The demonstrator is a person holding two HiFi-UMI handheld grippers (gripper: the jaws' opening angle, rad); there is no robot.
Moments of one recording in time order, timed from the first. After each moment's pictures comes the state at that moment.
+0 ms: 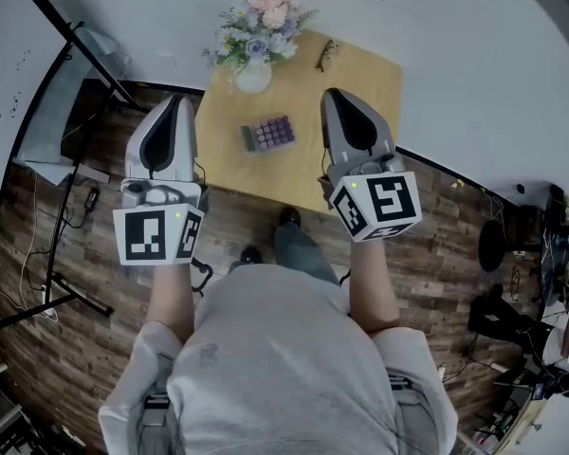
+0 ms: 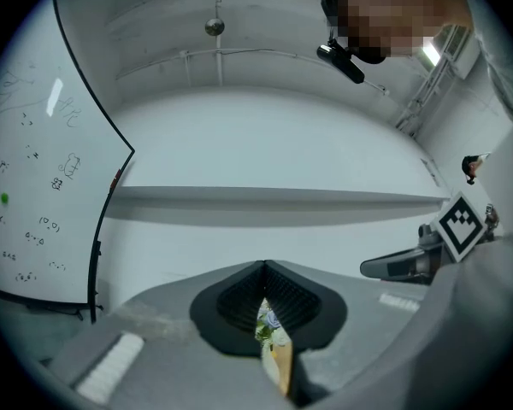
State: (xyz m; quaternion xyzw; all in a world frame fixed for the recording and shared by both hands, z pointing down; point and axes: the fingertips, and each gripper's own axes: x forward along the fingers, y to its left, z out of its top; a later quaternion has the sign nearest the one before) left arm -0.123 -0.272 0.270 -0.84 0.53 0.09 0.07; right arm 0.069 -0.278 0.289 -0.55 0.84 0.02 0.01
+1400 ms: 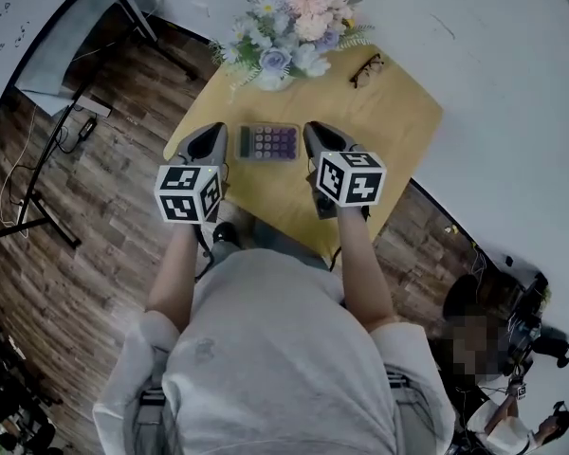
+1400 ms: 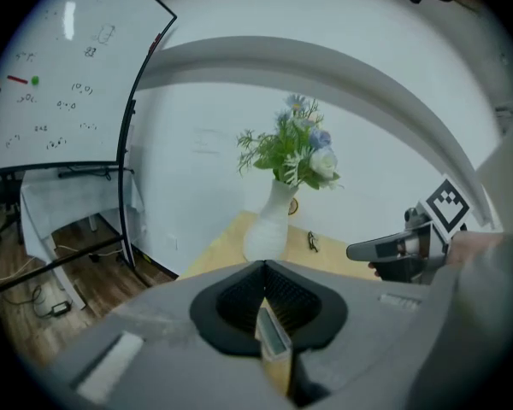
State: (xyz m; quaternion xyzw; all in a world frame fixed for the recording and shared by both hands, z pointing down) left arm -0.087 -0.357 0.542 -0.77 0.58 -0.10 -0.26; right arm 0.078 -0.398 0.546 -0.40 0.84 -0.29 -0.21
